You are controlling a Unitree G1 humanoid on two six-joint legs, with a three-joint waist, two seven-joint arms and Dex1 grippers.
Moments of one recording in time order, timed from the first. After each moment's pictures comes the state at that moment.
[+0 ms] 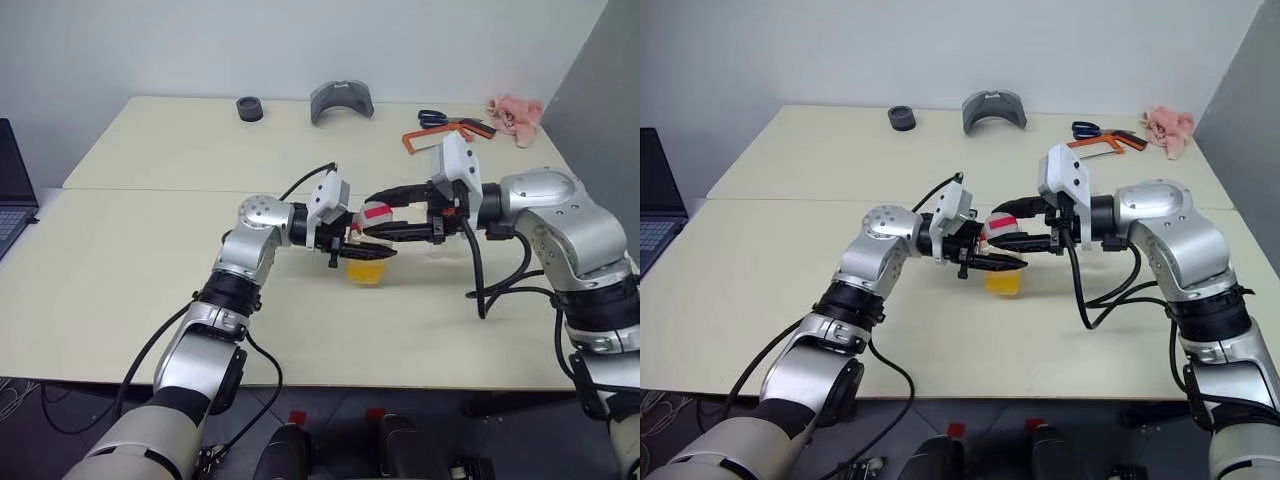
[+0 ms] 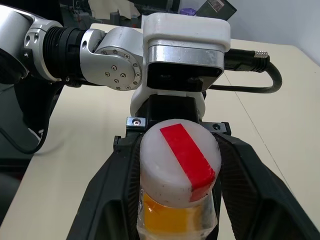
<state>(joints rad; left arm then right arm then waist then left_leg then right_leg) -0.93 0.27 -0.16 0.56 -0.27 0.06 -1.40 -0.85 -0.63 0.18 -0.07 0.45 0.52 1.16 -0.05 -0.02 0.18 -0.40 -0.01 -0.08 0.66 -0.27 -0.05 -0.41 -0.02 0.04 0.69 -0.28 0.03</state>
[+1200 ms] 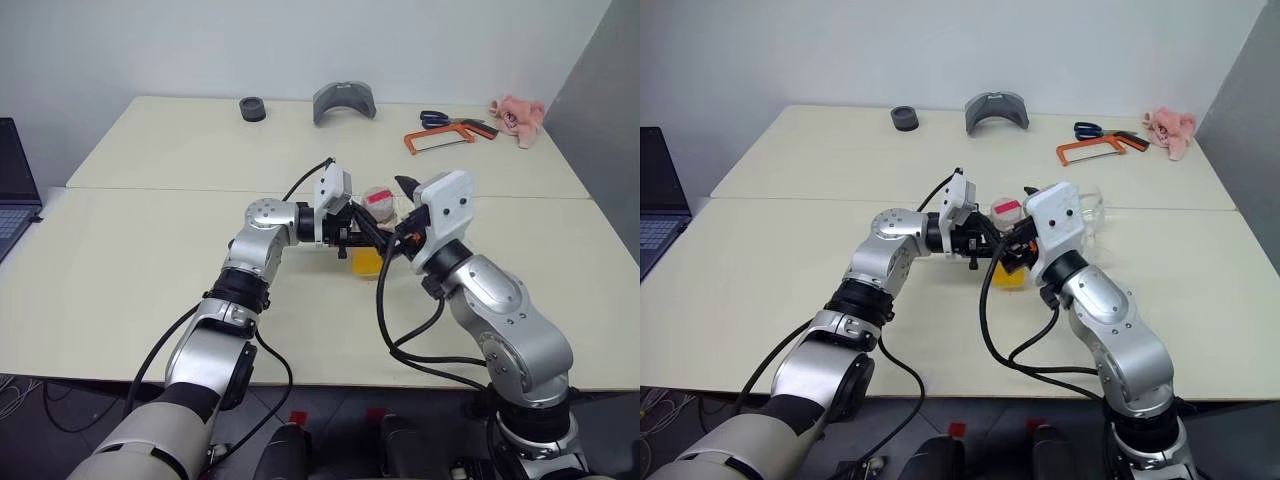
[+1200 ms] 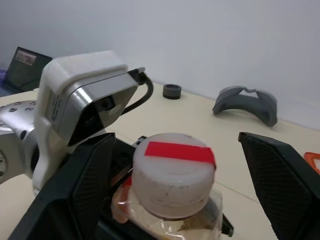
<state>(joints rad) -0.96 0.22 -0.12 0.67 -0.25 0.03 -1.32 -0.43 -0.20 0.16 -0.66 0.23 0.77 0.19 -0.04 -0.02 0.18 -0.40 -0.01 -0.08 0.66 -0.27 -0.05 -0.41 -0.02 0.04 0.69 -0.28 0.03</state>
